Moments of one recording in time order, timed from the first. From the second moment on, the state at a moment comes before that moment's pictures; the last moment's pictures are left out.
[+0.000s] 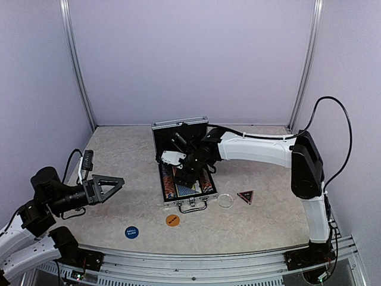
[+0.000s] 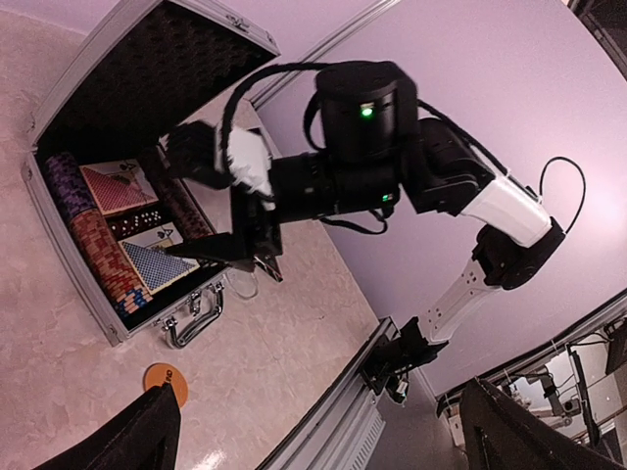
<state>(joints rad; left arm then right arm) -0.67 0.33 0.35 -0.11 0.35 -0.85 0.99 2.18 1.86 -0.69 0.12 -0.42</state>
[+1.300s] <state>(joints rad) -0.77 0.50 0.32 -0.11 0.23 -0.87 0.82 1.76 1.17 -0.63 0.02 0.07</state>
